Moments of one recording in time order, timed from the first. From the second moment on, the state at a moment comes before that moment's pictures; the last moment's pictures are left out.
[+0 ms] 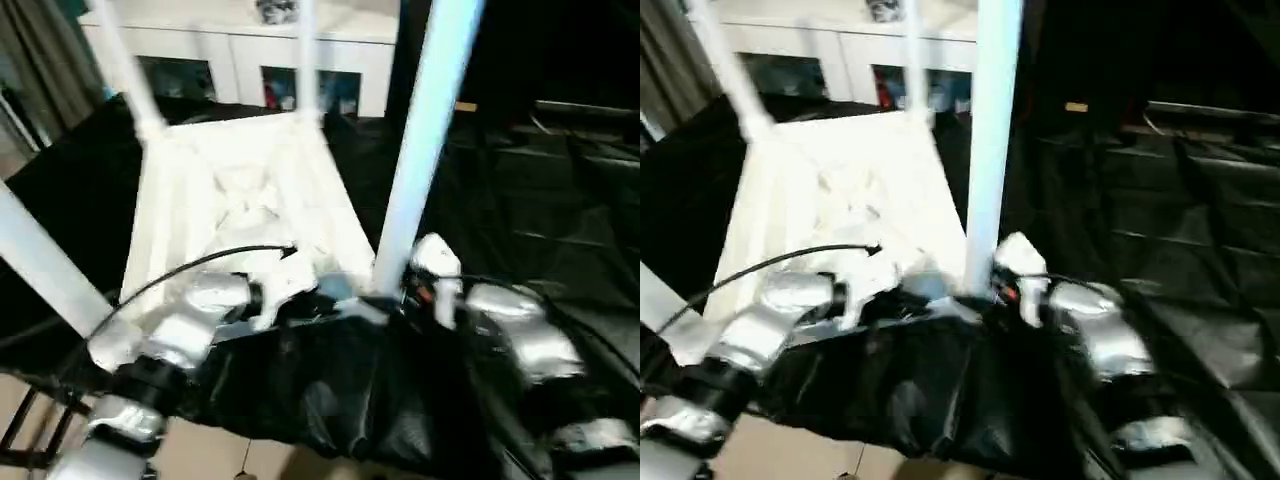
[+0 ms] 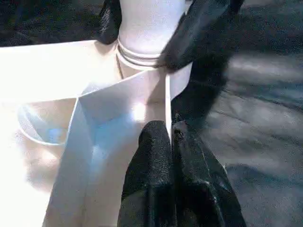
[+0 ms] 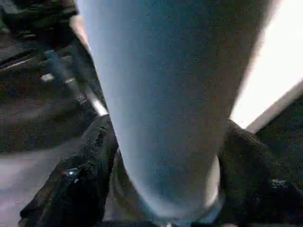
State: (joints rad) left arm -0.49 0.34 -0.30 0.48 0.03 0.00 -1.14; right arm -0.42 -0.36 0.15 0.48 0.15 0.11 1.10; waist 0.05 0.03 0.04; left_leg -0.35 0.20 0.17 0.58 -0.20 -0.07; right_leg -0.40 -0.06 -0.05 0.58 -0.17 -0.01
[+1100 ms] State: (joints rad) left arm -0.50 0.15 -0.29 0.49 0.15 0.12 -0.76; right arm -0.39 -0.07 -0.01 0.49 0.10 0.13 0.43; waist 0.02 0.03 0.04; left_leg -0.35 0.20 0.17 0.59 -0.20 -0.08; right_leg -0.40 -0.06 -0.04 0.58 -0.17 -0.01
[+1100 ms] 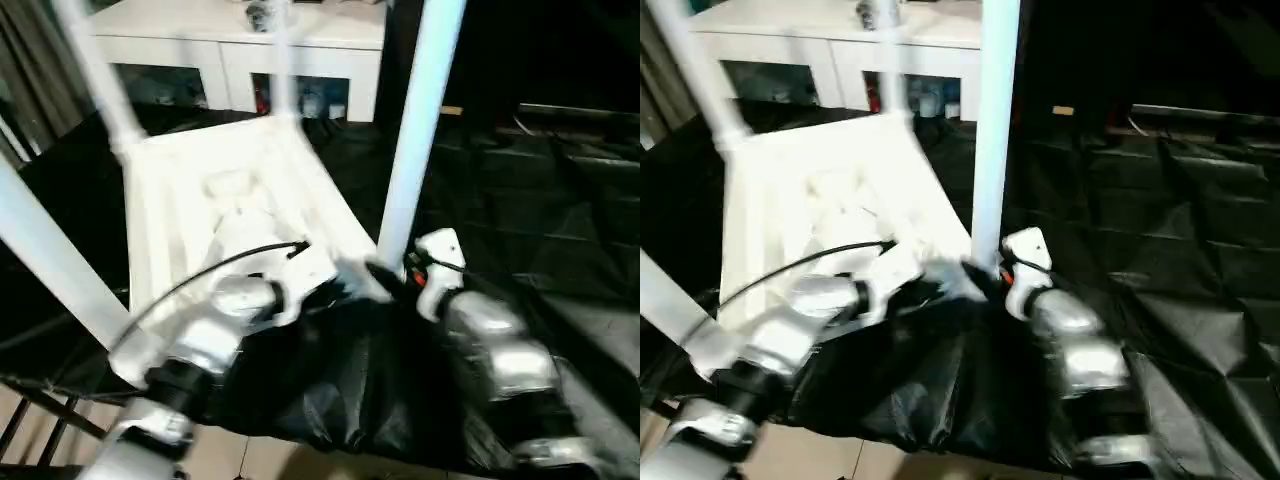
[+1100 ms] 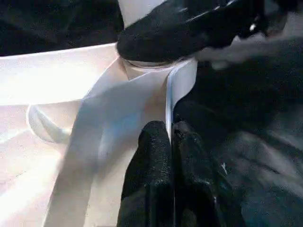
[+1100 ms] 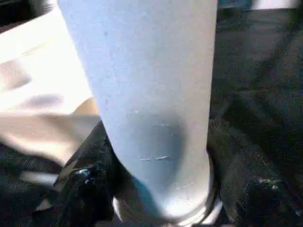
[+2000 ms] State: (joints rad) left arm -0.44 0.20 -0.31 0.41 0.12 0.06 -0.83; right arm -0.17 -0.35 0.00 0.23 0.18 0.16 0.75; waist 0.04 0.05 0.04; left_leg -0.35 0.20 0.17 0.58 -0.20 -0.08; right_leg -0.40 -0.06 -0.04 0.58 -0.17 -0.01
